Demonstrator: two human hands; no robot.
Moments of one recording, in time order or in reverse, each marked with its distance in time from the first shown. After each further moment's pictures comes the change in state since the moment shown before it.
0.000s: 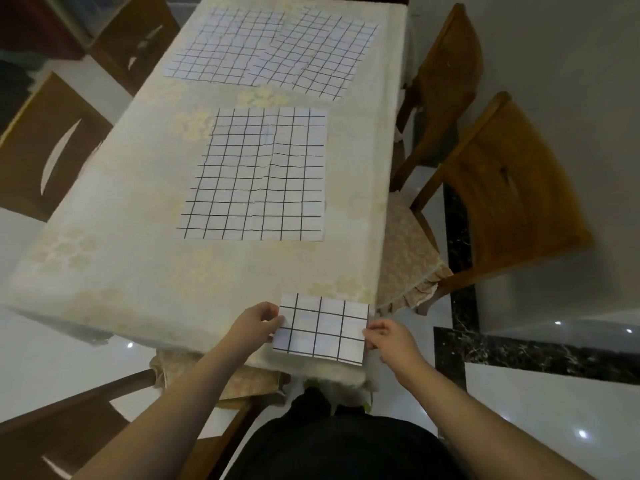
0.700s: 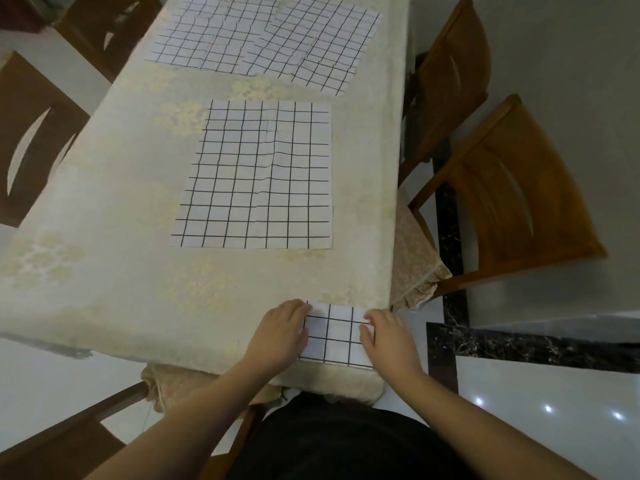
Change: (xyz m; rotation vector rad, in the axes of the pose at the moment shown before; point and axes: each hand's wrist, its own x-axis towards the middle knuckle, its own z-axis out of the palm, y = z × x) left_hand 0.040 -0.019 0.013 0.802 0.183 0.801; right_hand 0.023 -0.011 0.036 -0.778 0.291 -0.546
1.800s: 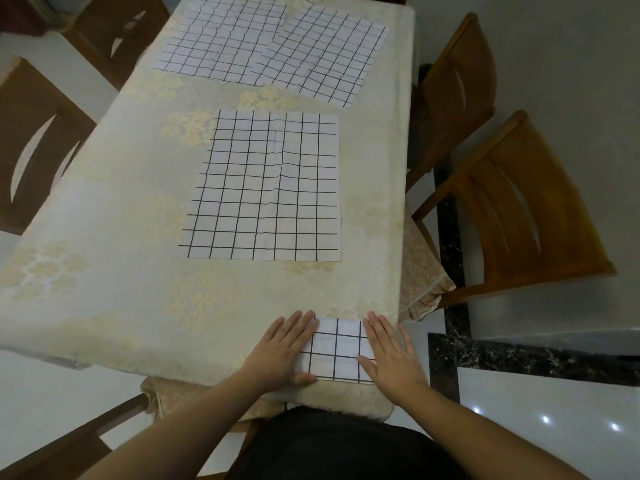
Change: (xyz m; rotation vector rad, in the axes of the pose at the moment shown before) left_hand -0.009 -0.037 0.012 0.172 -0.393 0.121; right_hand 0.003 0.019 0.025 -0.404 -0.358 -0.068
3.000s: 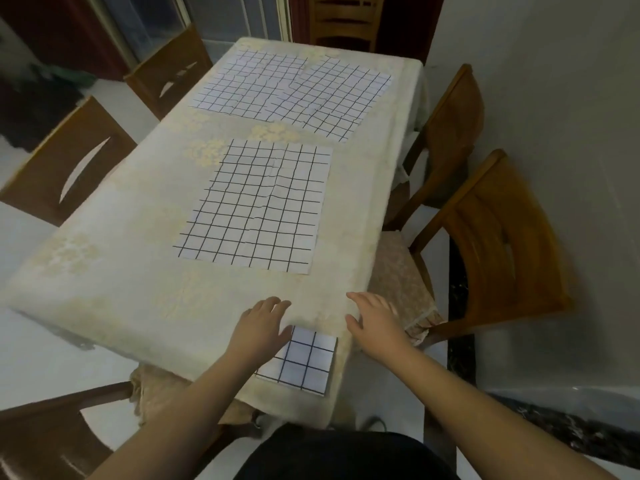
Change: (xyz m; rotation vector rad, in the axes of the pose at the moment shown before) left_hand 0.040 0.092 -0.087 -0.120 0.271 -0.500; right_hand 0.014 0.069 -0.118 0.332 0.211 -0.198
